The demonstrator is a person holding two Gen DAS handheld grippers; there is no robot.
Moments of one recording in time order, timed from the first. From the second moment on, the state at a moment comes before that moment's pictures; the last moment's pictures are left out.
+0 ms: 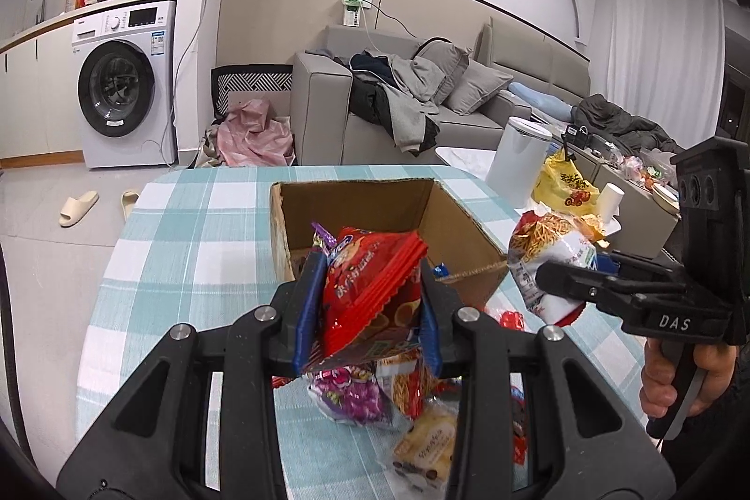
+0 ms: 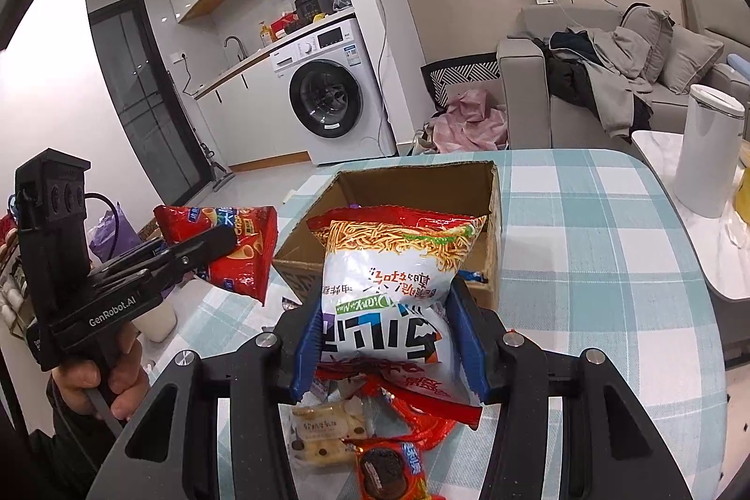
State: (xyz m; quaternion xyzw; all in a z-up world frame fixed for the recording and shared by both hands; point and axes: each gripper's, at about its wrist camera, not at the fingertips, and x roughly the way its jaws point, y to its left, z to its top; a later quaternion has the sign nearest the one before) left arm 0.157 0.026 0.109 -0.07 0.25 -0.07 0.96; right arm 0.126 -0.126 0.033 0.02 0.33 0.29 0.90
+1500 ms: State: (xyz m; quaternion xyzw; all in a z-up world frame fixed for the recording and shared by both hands) left arm 0.302 0.021 0.061 -0.06 0.29 -0.05 0.95; right arm 0.233 -0.088 0.000 0.03 0.37 0.27 0.89
